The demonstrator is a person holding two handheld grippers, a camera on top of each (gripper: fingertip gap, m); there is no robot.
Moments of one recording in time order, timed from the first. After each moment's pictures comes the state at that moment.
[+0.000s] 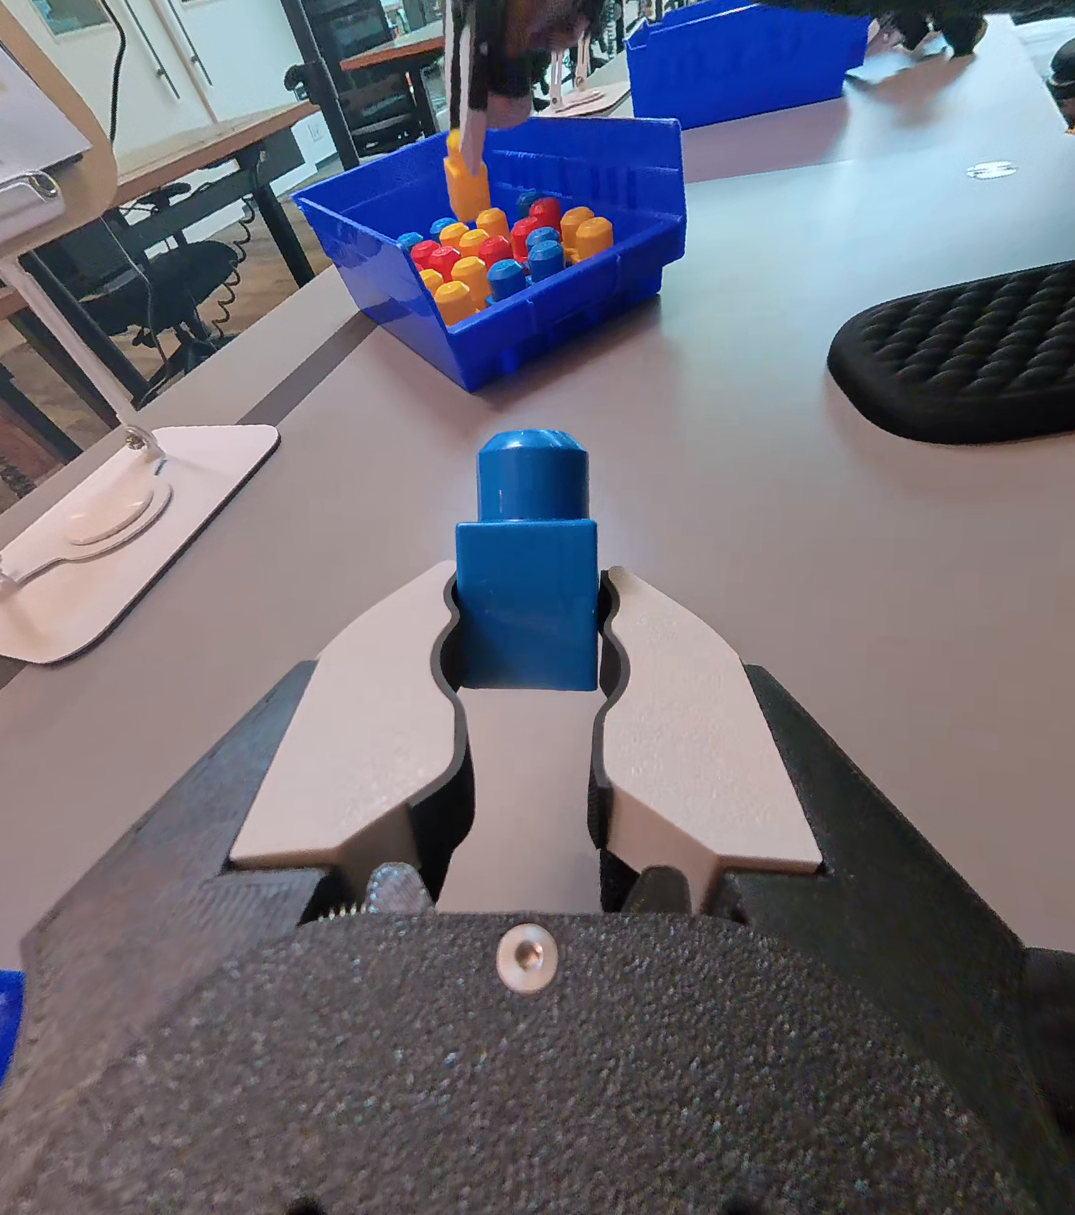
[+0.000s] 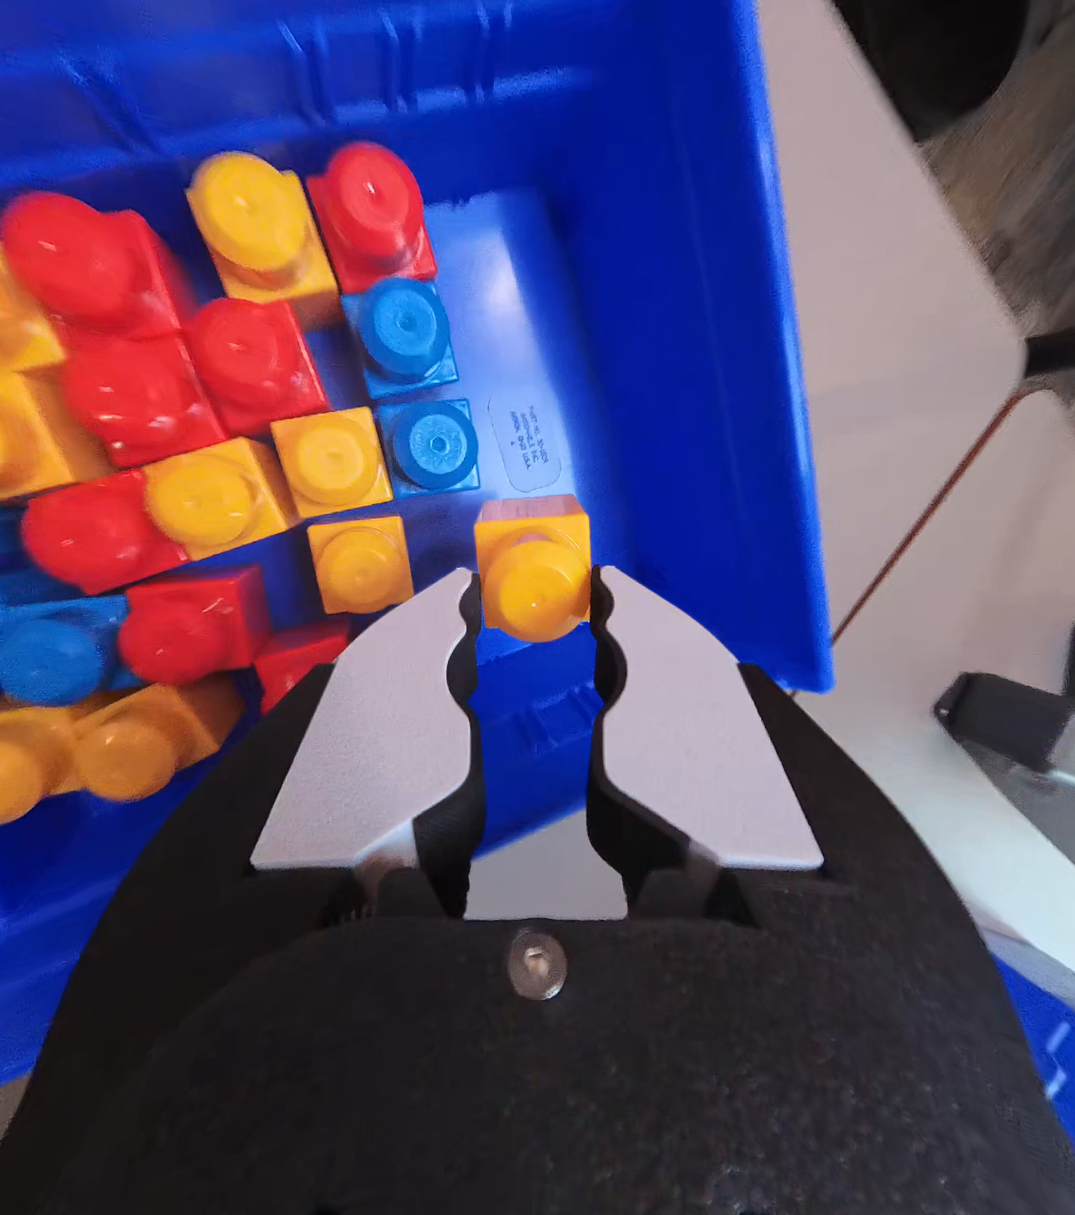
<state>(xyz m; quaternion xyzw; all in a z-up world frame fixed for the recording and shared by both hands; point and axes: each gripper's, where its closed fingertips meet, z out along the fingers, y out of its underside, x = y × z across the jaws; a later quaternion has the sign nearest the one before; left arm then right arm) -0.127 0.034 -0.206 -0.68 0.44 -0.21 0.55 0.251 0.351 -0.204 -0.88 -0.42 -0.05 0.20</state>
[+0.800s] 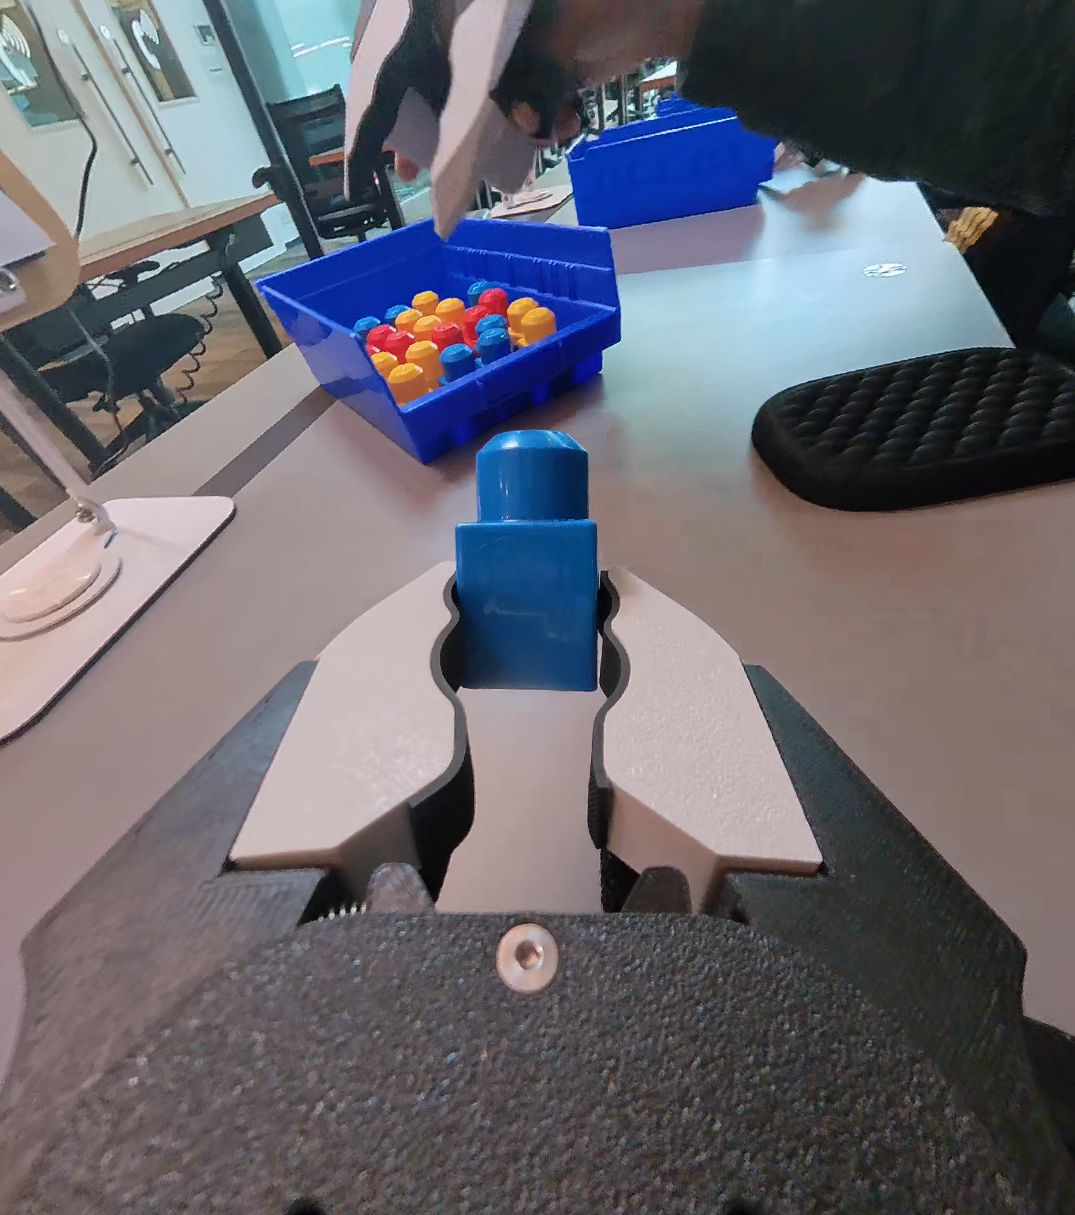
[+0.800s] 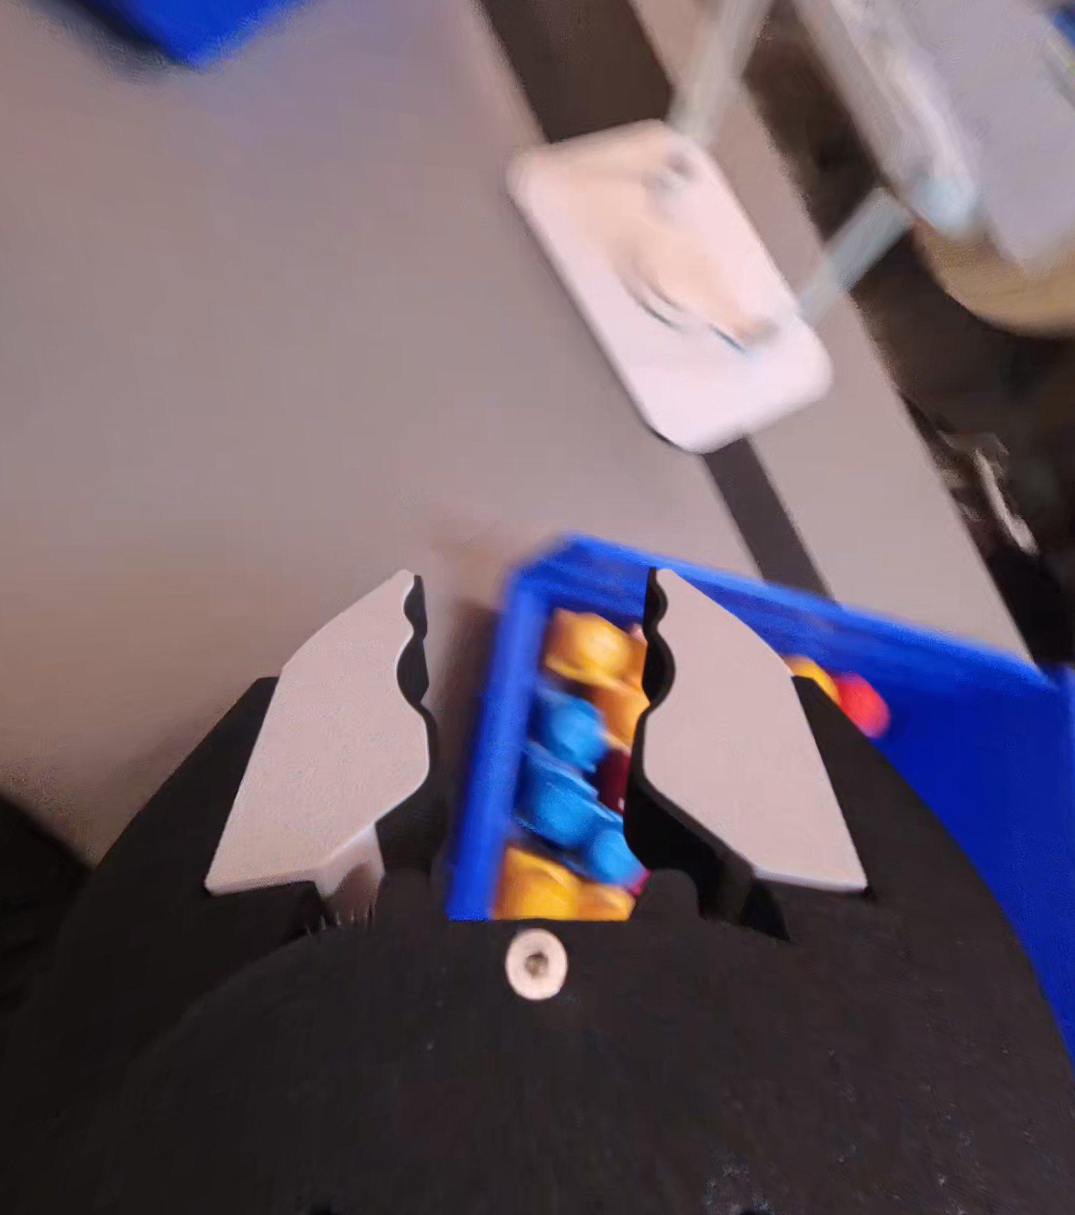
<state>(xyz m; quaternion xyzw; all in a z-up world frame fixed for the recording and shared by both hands) -0.104 0.019 -0.189 -0.65 0.45 -0.25 0.56 0.054 0.192 -0.137 -0.69 -0.61 0.15 0.36</state>
